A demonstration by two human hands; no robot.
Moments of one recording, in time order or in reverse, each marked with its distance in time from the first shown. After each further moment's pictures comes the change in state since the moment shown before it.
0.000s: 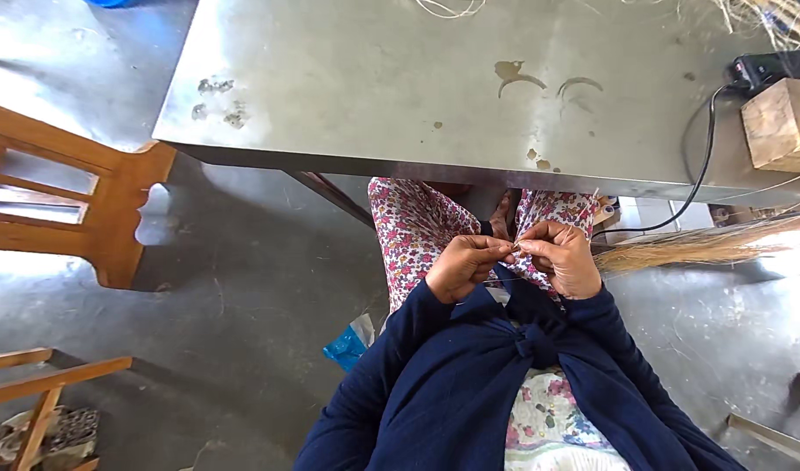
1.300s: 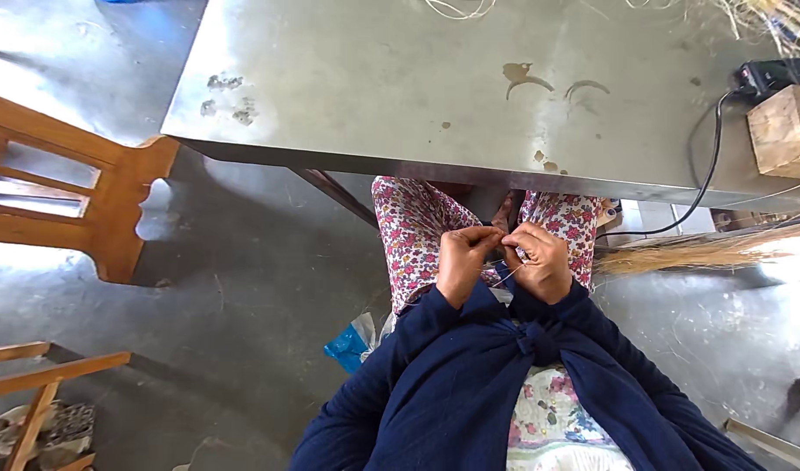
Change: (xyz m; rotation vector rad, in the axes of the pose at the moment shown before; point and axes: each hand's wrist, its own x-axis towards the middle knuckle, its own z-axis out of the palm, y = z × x) left_hand -0.003 -0.009 0.003 0.448 0.359 0.428; right_hand 0.017 0.030 0.016 -0.924 -0.024 -0.812
